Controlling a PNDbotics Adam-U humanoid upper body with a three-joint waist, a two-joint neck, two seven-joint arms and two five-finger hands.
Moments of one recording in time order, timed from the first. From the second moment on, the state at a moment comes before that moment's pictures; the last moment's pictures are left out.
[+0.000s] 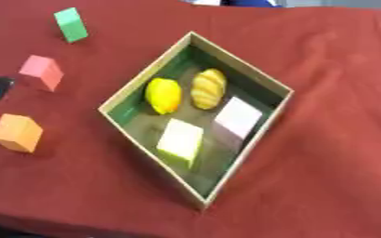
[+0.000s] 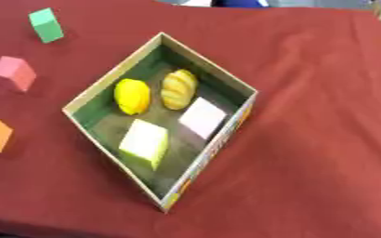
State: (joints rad) left arm -0.28 1.16 -0.07 -1.99 -0.15 0.17 -0.24; right arm -0.34 -0.95 -0.03 -1.99 -0.16 0.00 -0.07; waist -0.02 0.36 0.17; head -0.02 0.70
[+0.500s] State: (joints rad) left arm -0.26 1.23 -0.10 -1.99 -0.16 0.10 -0.50; right arm -0.22 -0.89 -0.10 -1.99 -0.16 -0.03 -0.17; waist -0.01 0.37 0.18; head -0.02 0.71
